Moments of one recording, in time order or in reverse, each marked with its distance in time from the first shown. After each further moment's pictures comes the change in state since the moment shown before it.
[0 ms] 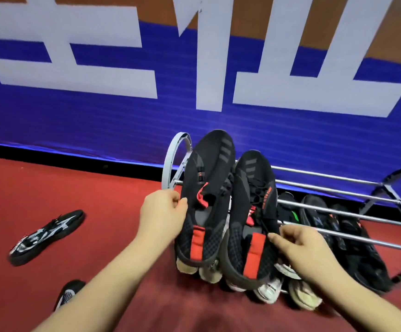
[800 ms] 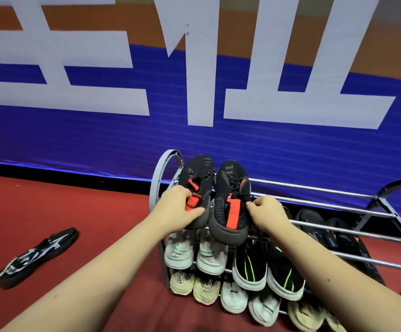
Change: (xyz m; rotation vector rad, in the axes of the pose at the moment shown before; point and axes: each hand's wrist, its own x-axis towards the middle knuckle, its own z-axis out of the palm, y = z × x) left_hand 0.069 0.030 0.032 0.076 -0.268 0.184; right_hand 0.117 -0.028 0.001 -0.087 0.109 0.110
